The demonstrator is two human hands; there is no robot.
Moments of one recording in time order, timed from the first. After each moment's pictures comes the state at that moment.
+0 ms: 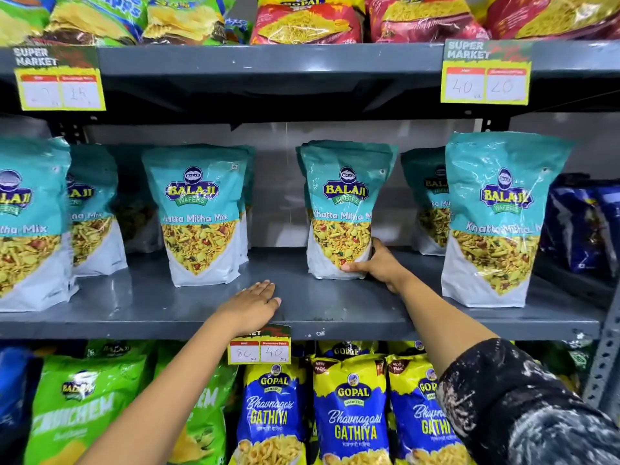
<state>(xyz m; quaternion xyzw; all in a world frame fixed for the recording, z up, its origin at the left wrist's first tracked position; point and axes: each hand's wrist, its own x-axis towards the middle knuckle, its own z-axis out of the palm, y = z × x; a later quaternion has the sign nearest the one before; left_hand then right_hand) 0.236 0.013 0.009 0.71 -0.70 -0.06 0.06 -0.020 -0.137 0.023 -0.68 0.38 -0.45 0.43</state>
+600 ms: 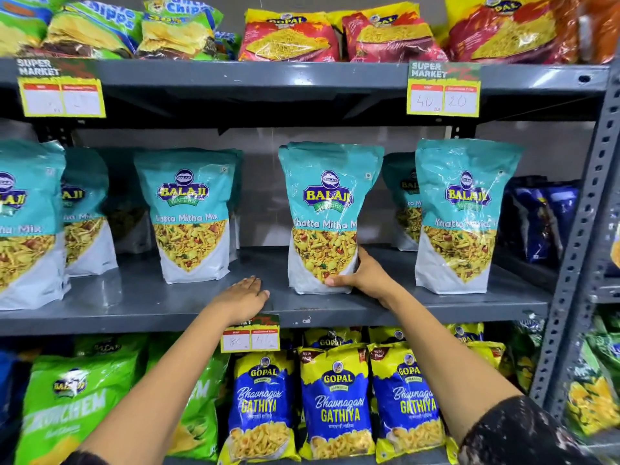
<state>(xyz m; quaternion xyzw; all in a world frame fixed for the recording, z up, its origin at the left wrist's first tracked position) 0.233 0.018 0.012 0.72 -0.69 -0.06 0.06 -0.032 -0.061 0.016 -0.71 0.42 -0.42 0.38</state>
